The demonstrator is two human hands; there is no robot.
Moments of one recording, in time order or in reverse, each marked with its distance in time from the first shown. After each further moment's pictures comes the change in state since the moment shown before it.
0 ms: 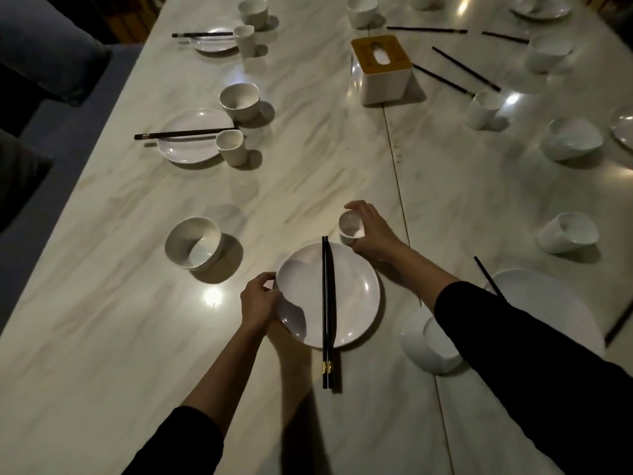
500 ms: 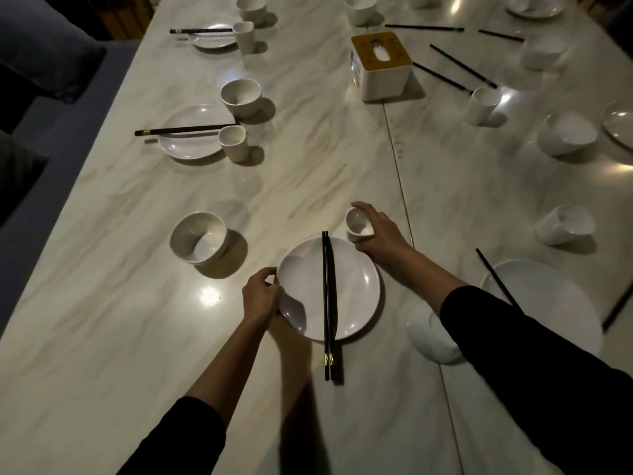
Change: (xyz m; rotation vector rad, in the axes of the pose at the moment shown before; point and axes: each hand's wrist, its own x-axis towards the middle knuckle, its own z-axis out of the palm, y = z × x) left_hand 0.011 -0.015 -0.008 -0.031 -0.020 -0.005; right_hand -0.017 0.012 0.007 0.075 0.026 0.088
